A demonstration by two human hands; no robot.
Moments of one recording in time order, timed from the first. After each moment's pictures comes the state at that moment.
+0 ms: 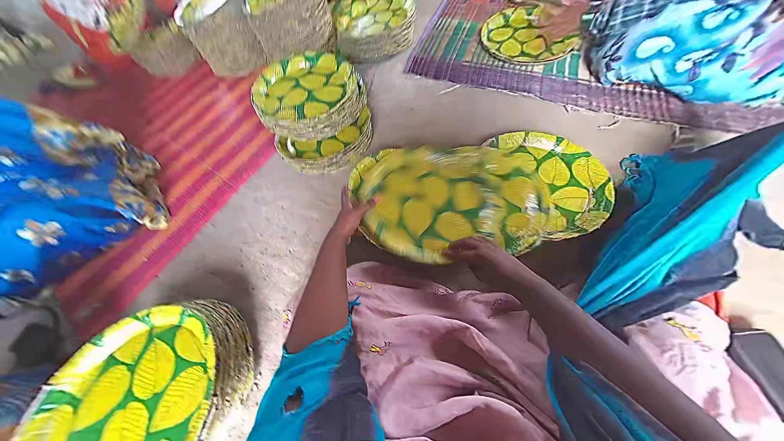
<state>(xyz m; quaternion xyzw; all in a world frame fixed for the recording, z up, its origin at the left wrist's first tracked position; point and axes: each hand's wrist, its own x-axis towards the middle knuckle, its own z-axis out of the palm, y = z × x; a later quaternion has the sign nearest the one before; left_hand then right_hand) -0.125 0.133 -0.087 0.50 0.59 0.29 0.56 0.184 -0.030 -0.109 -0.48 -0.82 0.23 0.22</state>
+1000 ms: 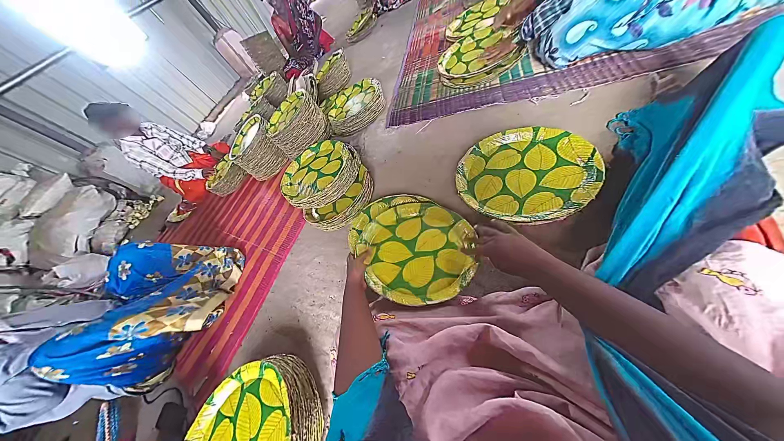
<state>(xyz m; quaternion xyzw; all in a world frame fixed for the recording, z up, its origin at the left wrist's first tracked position) -0.140 0.105 -0.082 0.43 0.63 0.38 0.53 0.200 -0.038 -0.097 -0.60 -0.77 0.18 0.09</state>
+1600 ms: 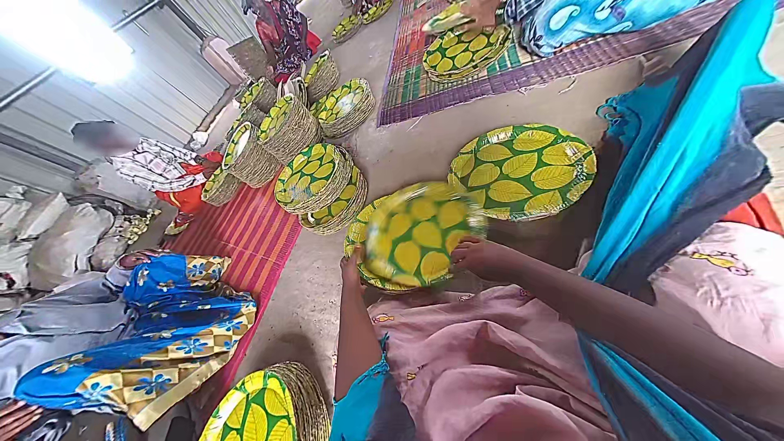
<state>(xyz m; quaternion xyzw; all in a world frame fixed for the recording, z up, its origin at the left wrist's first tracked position) -0.147 0.114 -0.089 0.44 0.66 0.38 0.48 0.178 -0.031 -0.113 -0.44 -0.87 0.16 0.18</state>
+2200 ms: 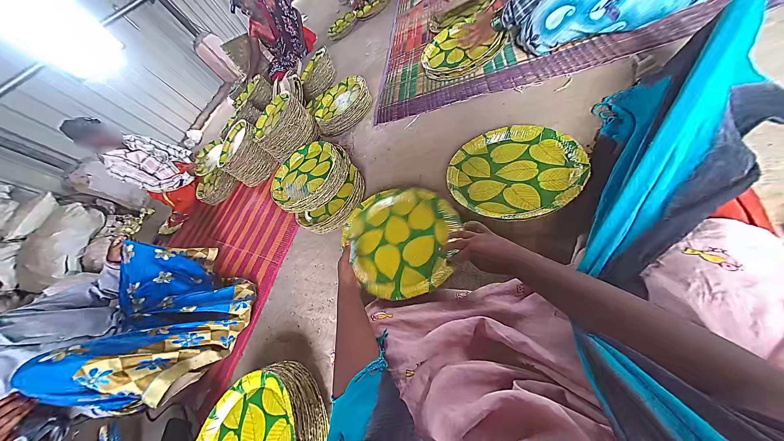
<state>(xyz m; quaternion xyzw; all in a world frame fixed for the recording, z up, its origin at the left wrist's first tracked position) -0.143 0.107 -0.078 0.41 0.58 0.44 0.55 0.183 -0.031 -0.111 -0.49 -0.83 0.16 0.21</state>
